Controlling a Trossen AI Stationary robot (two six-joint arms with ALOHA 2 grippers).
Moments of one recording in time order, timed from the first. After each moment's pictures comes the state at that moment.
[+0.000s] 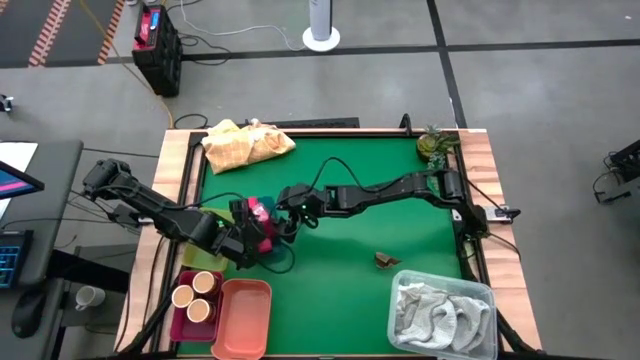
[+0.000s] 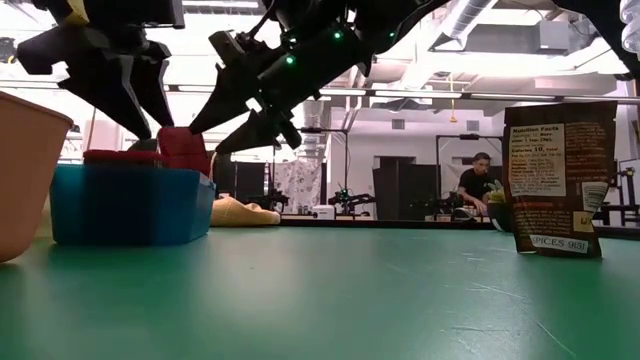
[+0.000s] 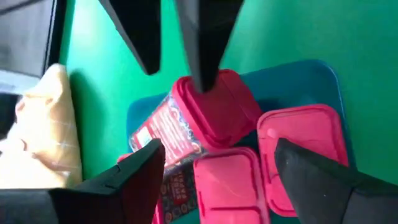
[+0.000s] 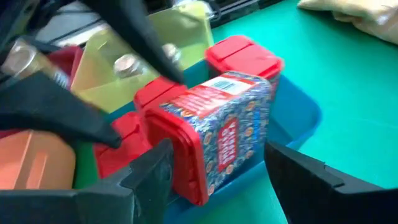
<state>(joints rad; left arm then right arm) -0.44 1.29 0.95 -0.90 -0.61 -0.37 -0.01 2.13 1.61 -0.03 0.06 0.34</state>
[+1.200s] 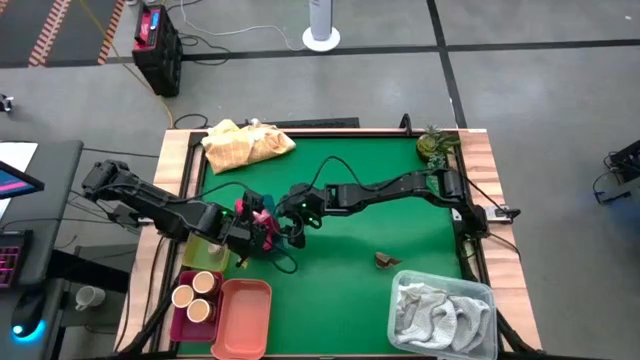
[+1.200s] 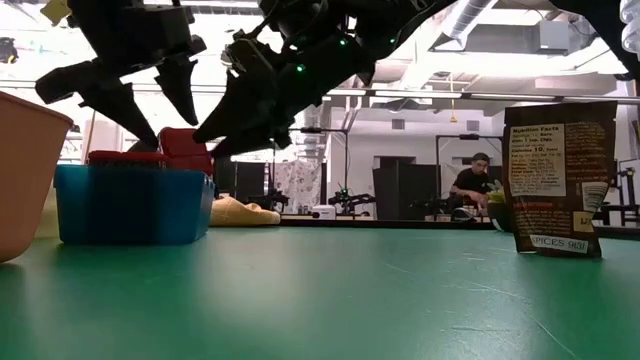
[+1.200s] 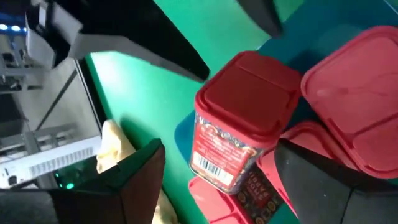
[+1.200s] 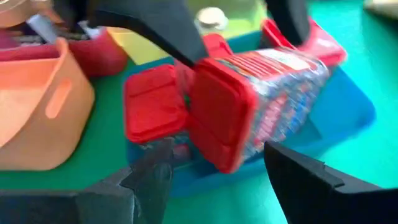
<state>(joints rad) -0.33 1.29 0.95 -0.89 -0.65 0.26 -0.02 2.13 1.59 -0.06 -0.12 0.08</state>
